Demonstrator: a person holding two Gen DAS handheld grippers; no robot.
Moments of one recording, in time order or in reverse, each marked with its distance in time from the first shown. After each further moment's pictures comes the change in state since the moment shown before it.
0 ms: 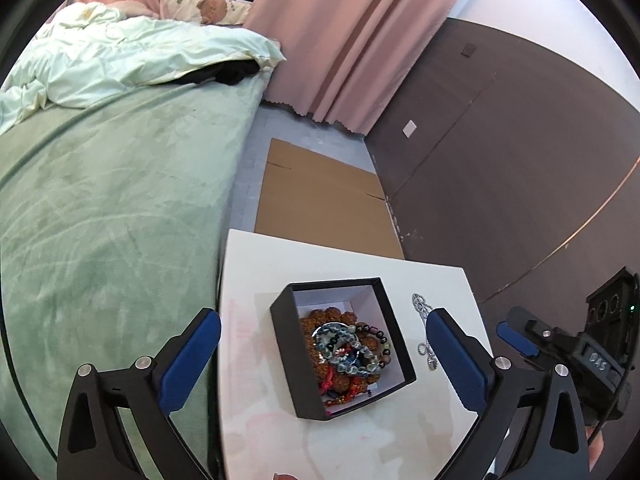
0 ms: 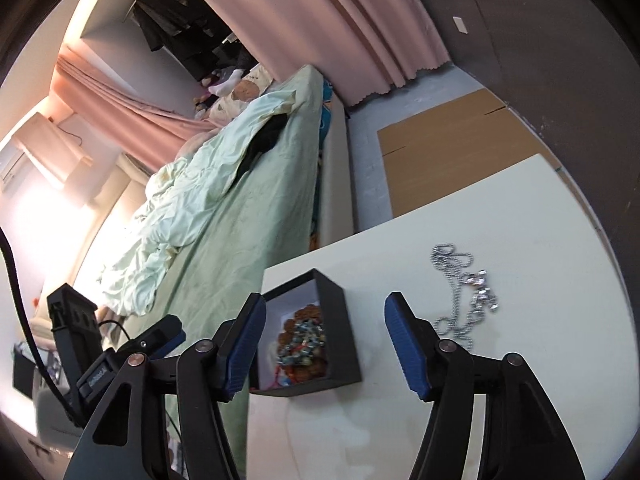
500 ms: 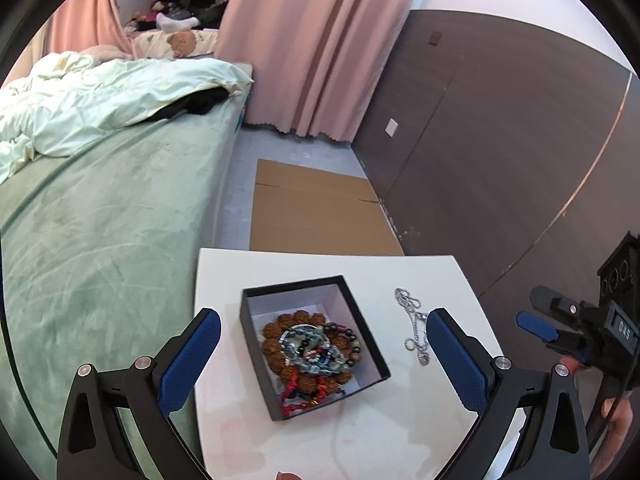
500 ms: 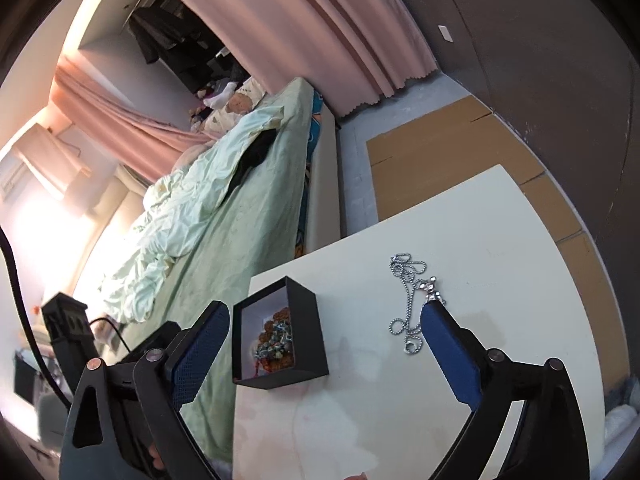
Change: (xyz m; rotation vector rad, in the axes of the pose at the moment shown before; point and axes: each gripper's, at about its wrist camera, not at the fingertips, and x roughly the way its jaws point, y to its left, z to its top) left arm -0.002 -0.053 -0.016 0.152 -0.048 0.032; right arm -0.039 -0.035 0.006 0.025 -0.034 -0.003
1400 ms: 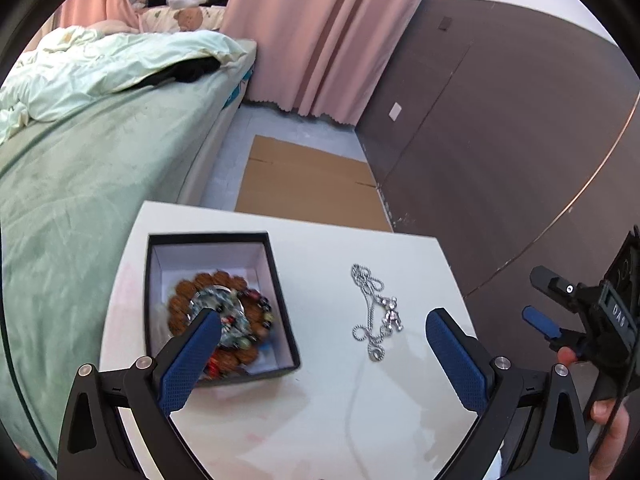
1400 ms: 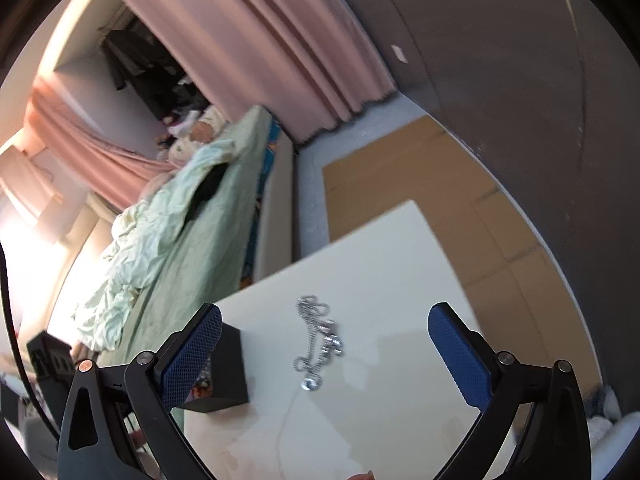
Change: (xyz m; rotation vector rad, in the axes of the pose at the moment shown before) left arm 0.047 -0.069 -0.026 -0.082 0.054 0.031; right arm -0.028 -0.077 0.027 0.055 -0.062 -0.122
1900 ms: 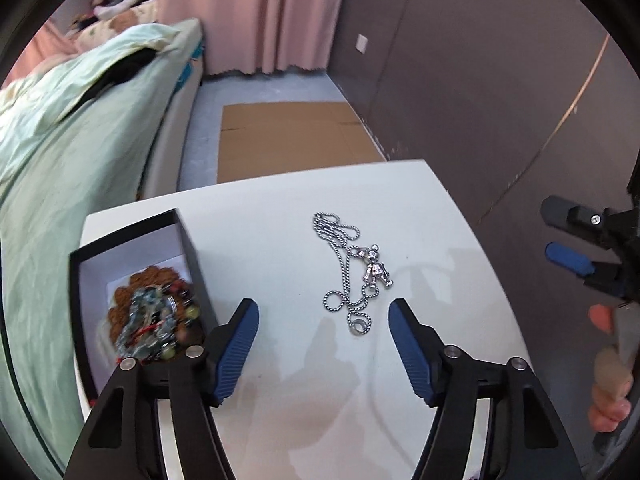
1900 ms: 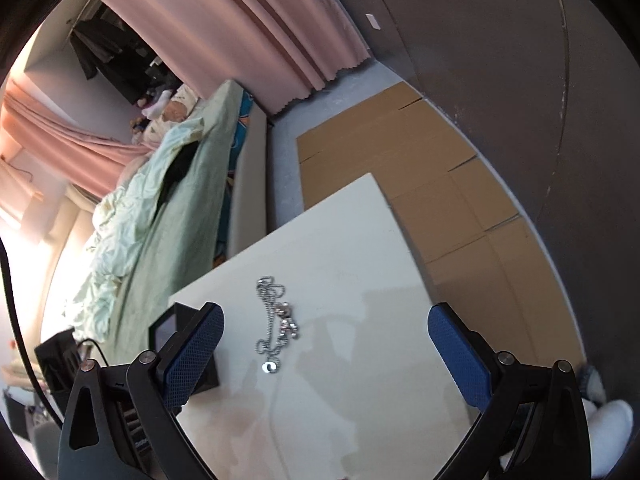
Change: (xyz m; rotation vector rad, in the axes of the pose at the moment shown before) left arm 0.065 -0.055 -0.009 0.248 0.202 0.053; right arm 0.012 -0.028 0.009 0.032 0.107 -0.060
